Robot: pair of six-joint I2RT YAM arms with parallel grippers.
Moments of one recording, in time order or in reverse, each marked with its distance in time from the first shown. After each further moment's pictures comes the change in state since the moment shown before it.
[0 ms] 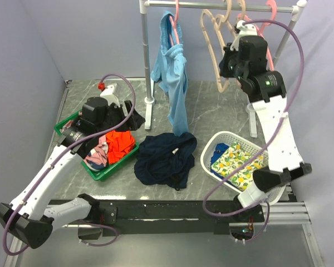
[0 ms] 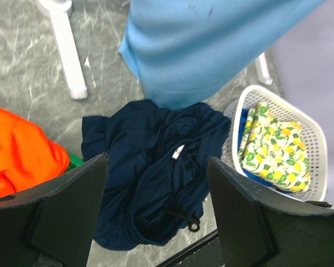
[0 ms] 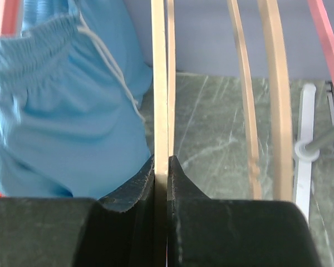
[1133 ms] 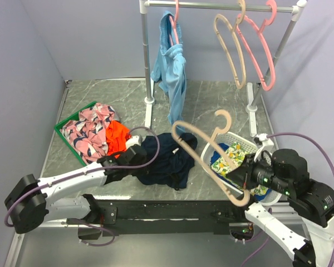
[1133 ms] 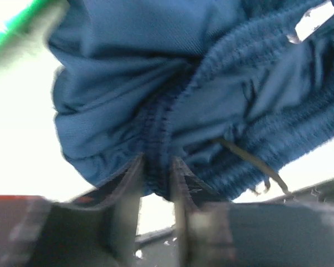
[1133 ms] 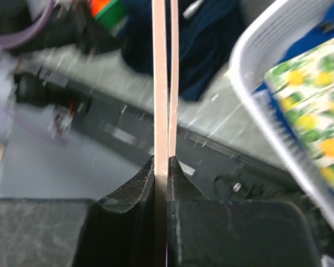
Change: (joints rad) left arm -0.428 0.051 -0.566 0.148 -0.318 -0.421; right arm 0.229 -1.063 -0.924 -0.417 -0.327 0.331
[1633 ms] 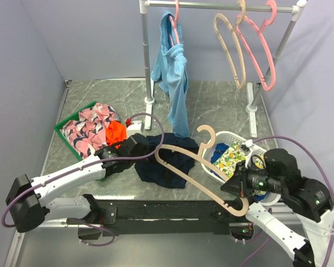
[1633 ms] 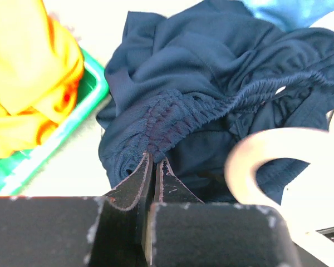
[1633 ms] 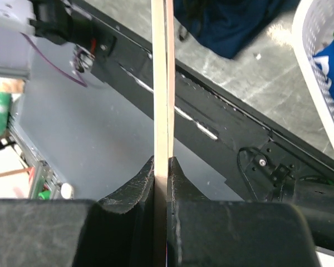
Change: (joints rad) left arm -0.001 0.035 0.219 -0.128 -0.239 0.172; right arm 0.002 -0.010 -0.044 -0.076 -0.267 -0.074
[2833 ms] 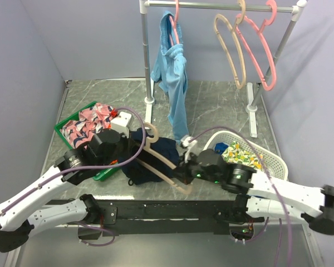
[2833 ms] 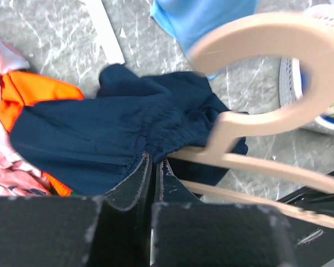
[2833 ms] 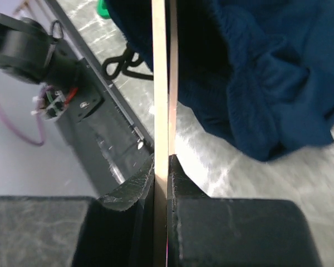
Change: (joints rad) left arm 0.008 -0.282 0.198 -0.157 0.079 0.409; right arm 0.583 0.298 -0.492 1.059 0.428 0.027
